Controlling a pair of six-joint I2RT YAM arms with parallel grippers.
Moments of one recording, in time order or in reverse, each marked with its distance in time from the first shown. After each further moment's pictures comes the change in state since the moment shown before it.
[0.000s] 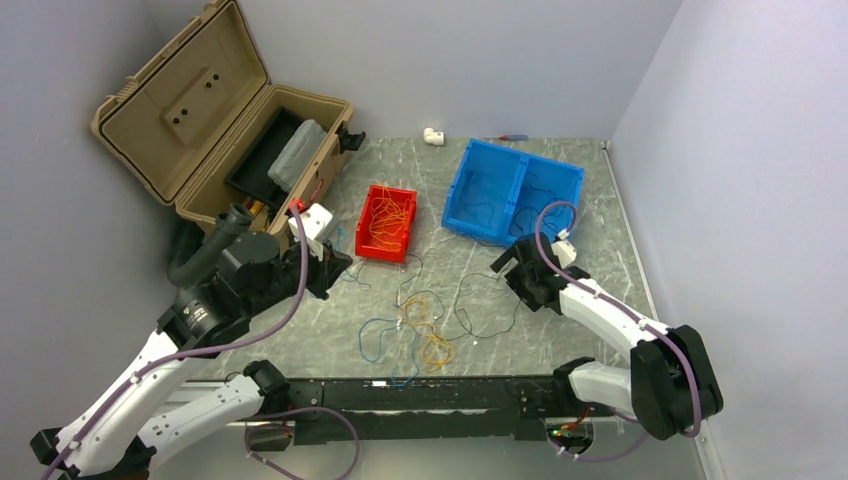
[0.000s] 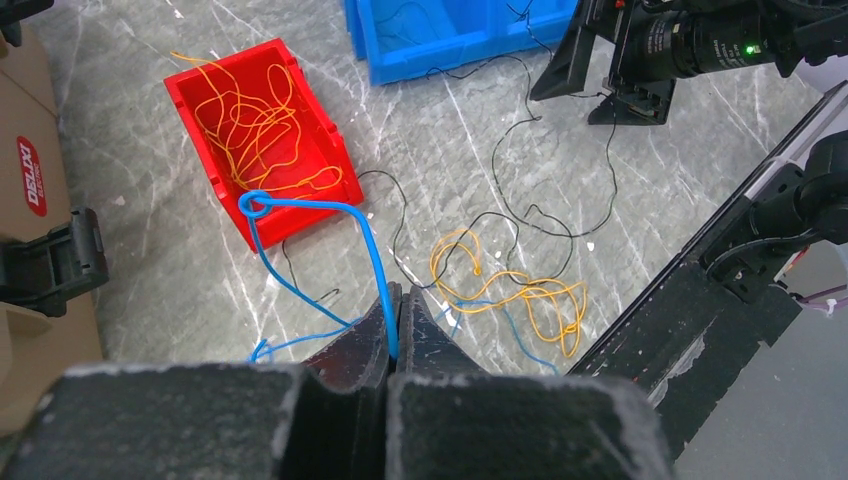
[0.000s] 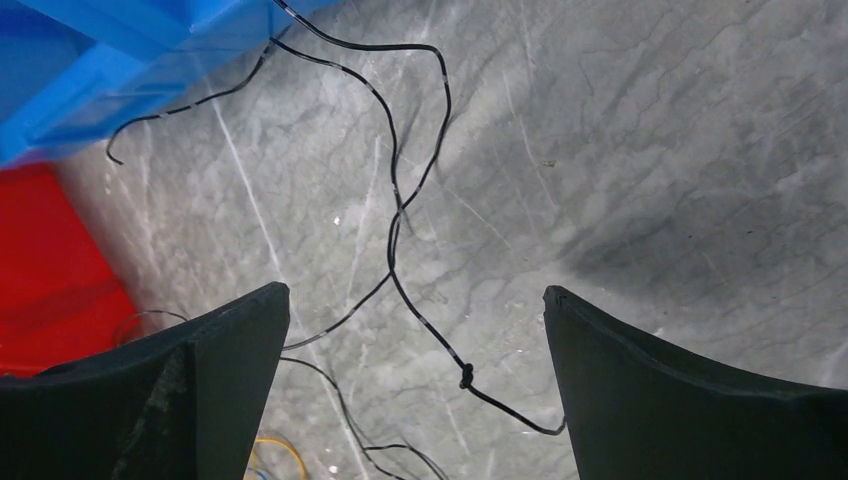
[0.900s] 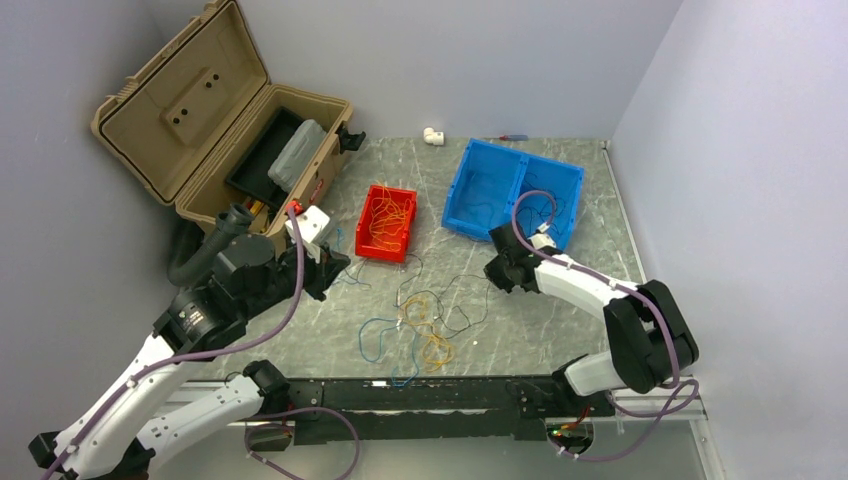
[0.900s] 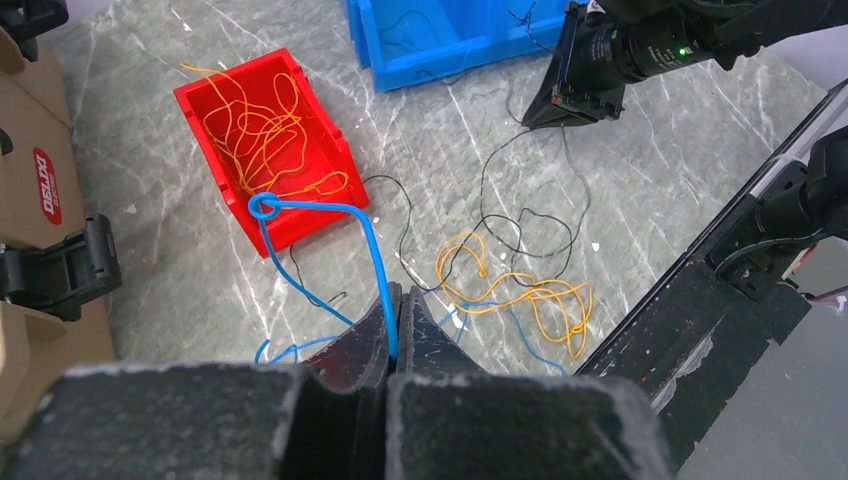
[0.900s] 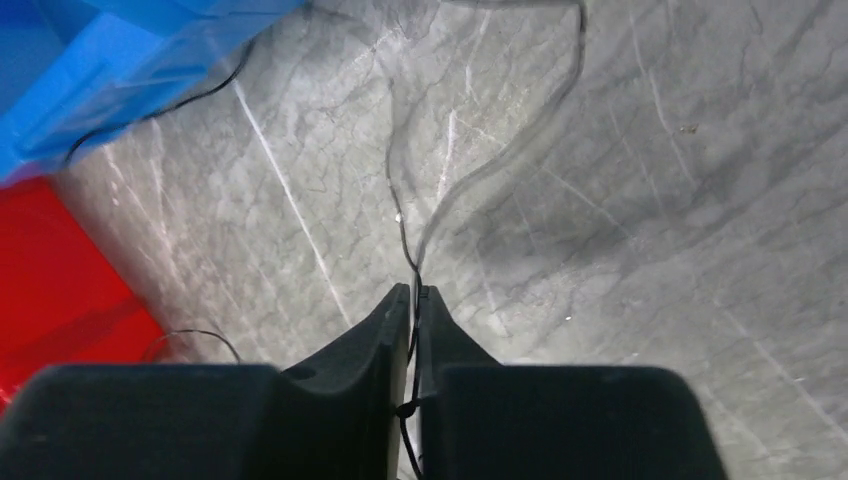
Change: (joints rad) left arm 0.000 -0.015 -0.002 -0.002 0.000 0.025; right arm 0.097 0.235 0.157 -0.024 0.015 0.180
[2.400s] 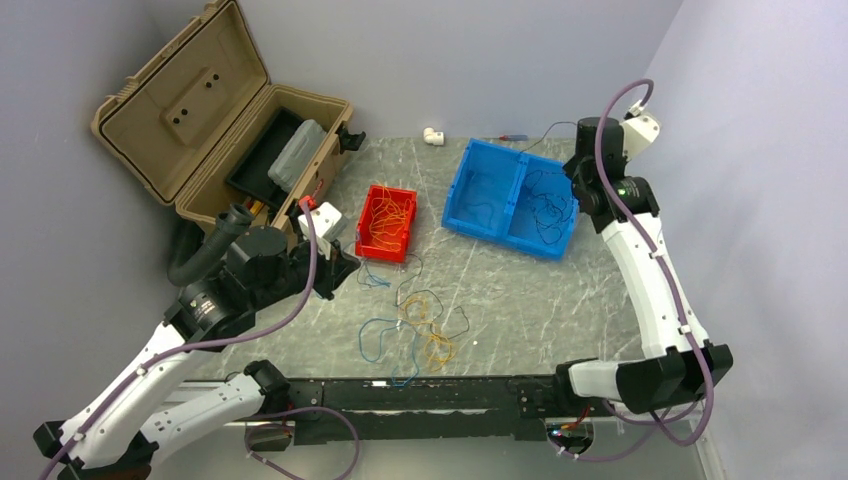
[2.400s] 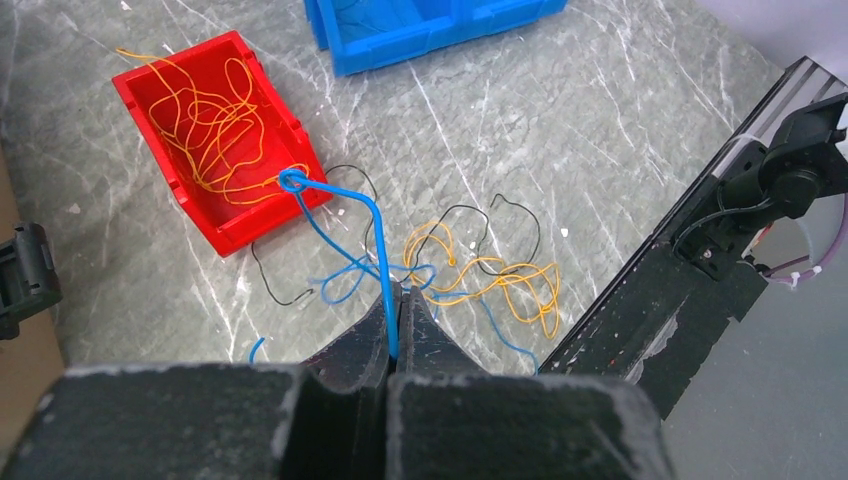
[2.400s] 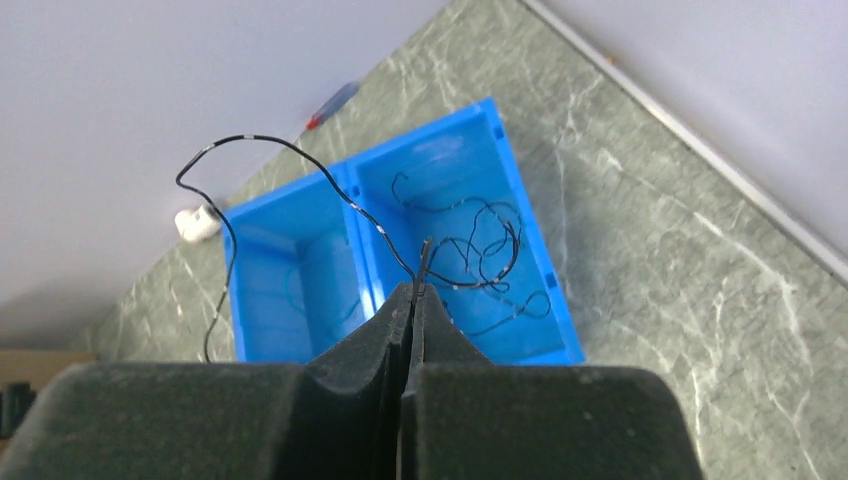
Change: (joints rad) left arm 0.000 0.055 0.019 -0.001 0.069 -0.028; right arm -0.275 -0.136 0.747 -0.334 0.332 -0.608
